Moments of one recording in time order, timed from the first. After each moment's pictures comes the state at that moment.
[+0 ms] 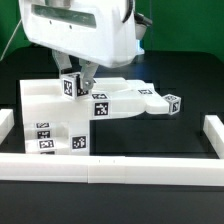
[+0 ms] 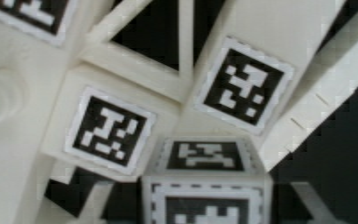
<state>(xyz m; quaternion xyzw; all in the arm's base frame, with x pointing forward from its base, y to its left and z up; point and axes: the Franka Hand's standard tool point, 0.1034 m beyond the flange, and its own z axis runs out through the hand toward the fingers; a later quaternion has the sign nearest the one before) 0.614 -0.084 0.117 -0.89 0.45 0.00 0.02</state>
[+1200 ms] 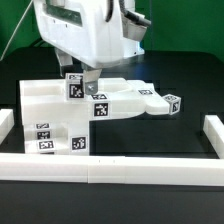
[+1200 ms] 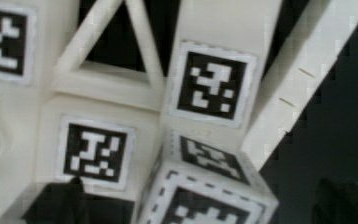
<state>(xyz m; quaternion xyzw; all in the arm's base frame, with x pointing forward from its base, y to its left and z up) 0.619 -0.082 0.118 -0.87 0.50 0.00 0.03</state>
